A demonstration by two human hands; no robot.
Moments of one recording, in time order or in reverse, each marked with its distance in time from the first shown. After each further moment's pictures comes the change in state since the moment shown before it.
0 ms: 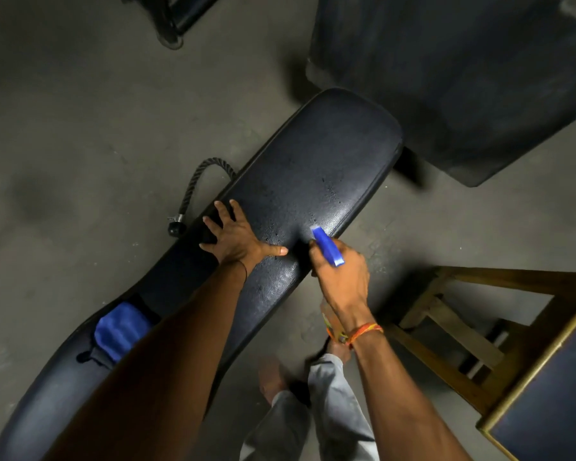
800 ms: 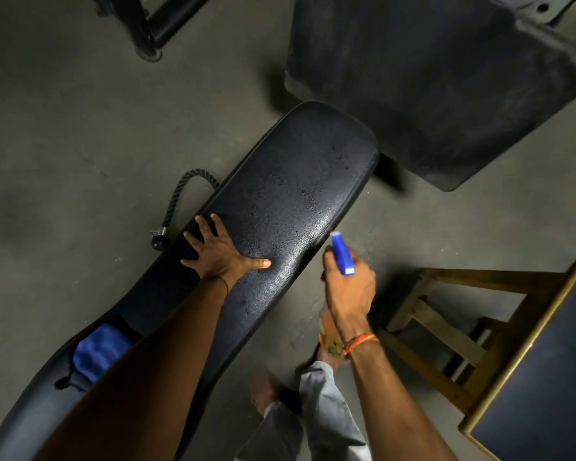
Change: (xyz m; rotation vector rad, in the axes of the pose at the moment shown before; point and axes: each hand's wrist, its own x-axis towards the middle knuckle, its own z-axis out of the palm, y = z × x) left_hand 0.000 0.000 0.000 0.008 0.005 0.012; right_hand 0.008 0.016 -0.020 0.069 0.246 0.150
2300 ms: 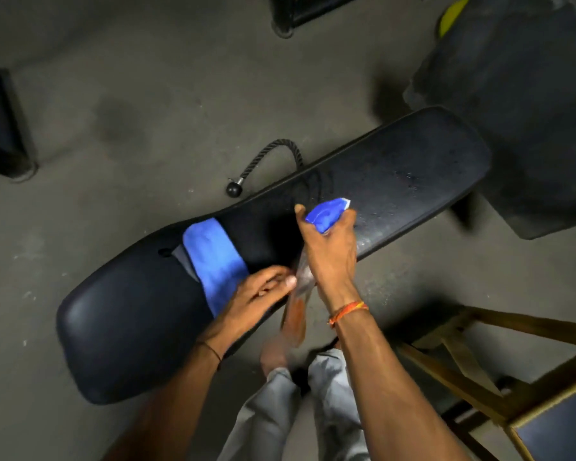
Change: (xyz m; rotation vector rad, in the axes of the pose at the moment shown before) left_hand -0.168 -0.203 0.073 -1.132 -0.119 0.351; right_hand -0.172 -0.076 0.085 0.072 -0.336 -0.257
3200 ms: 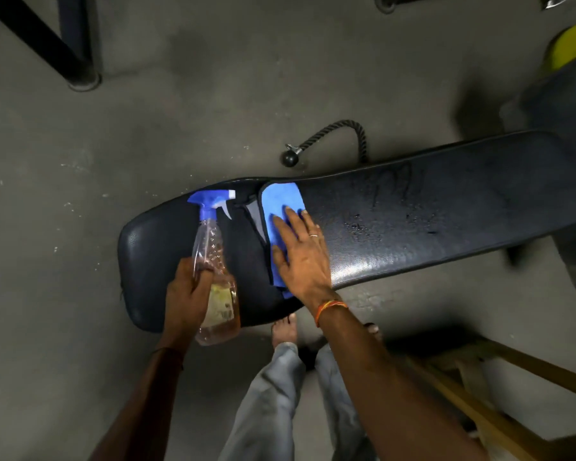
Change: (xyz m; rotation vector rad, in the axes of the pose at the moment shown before) left_hand -0.116 -0.111 -0.120 0.007 0.837 -0.220; right_hand -0.069 0.079 0.142 -0.723 -0.591 -0.765
